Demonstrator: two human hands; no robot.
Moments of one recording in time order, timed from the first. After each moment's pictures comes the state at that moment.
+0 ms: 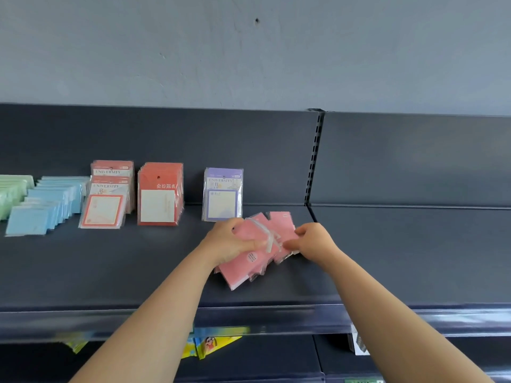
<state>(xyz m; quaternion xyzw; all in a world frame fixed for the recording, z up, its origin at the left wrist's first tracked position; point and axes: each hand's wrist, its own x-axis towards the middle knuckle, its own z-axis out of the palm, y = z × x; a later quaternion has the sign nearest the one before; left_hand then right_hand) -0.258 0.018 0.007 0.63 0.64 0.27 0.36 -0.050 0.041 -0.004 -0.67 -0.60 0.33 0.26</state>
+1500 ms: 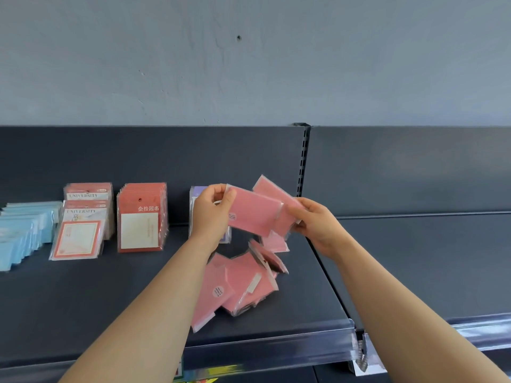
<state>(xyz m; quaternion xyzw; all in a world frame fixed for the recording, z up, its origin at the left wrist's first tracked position) -0.242 0.079 0.048 0.52 0.54 0.60 0.28 -0.033 0.072 0.041 -0.46 -0.56 0.49 0.49</state>
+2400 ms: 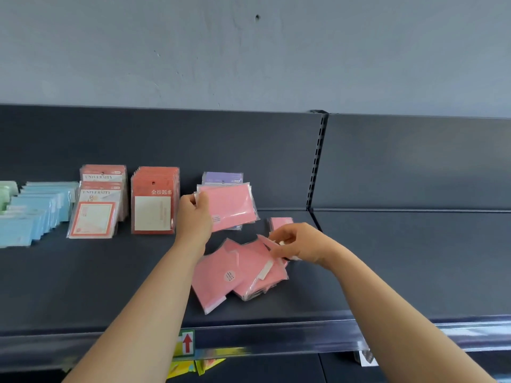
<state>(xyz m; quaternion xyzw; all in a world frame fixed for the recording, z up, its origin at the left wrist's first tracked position) -0.284 0.058 0.026 0.43 0.63 0.58 0.30 -0.059 0.055 0.012 -0.54 -0.72 0.39 0.20</state>
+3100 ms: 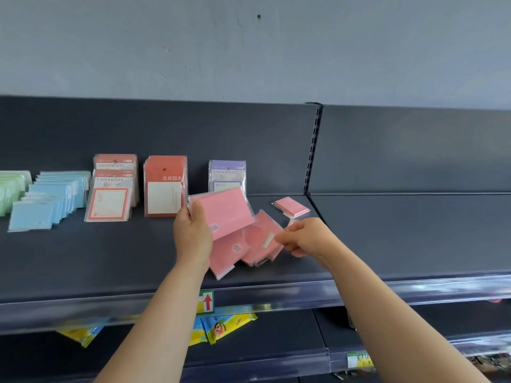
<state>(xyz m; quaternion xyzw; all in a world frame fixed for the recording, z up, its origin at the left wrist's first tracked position) -0.292 -0.018 0.002 0.38 0.57 0.65 0.33 -0.083 -0.013 0.013 -0.63 -0.54 0.45 0.33</state>
